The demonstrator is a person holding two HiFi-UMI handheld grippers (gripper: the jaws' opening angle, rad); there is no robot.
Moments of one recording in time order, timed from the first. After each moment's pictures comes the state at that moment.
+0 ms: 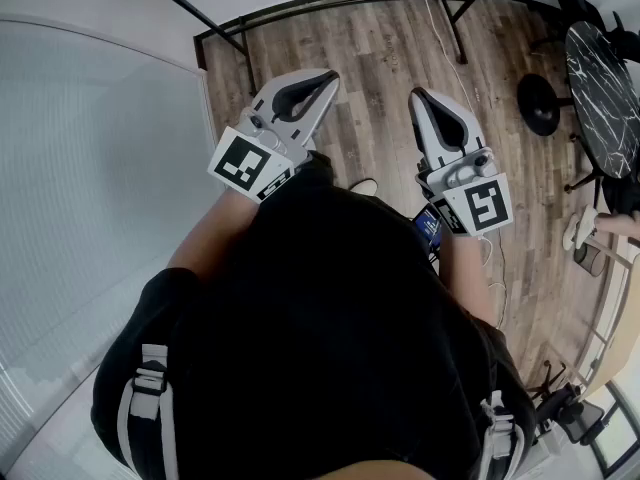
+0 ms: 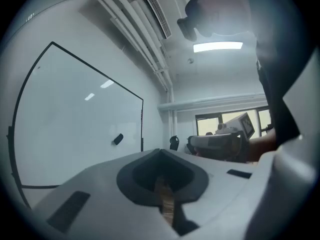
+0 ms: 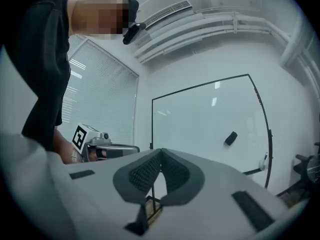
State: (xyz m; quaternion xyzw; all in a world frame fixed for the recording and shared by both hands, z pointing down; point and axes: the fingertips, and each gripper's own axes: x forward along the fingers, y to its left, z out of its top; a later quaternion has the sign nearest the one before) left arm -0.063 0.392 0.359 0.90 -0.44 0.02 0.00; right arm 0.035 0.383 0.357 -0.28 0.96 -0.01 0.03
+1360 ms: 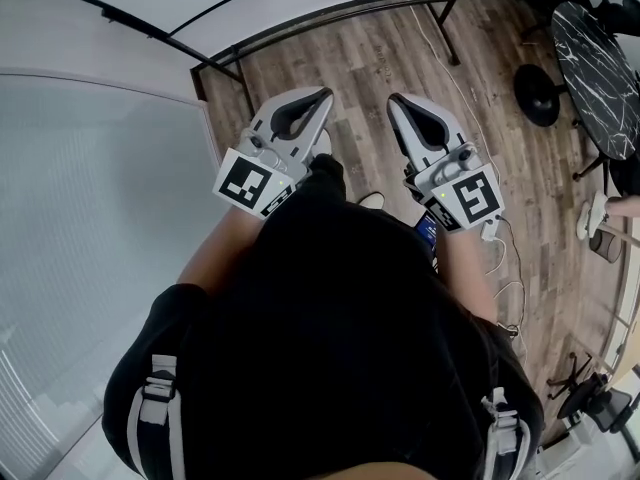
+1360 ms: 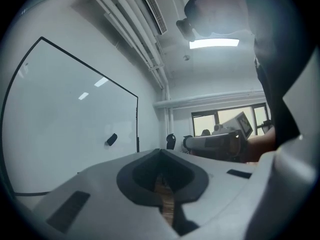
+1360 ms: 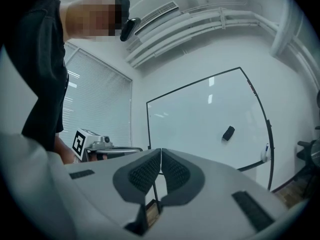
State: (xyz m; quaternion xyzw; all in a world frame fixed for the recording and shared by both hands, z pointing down) left arm -0.025 0.354 0.351 0.91 -0.42 0.03 0.00; right arm 0.051 0.346 0.345 -0.27 0.96 -0.06 0.07
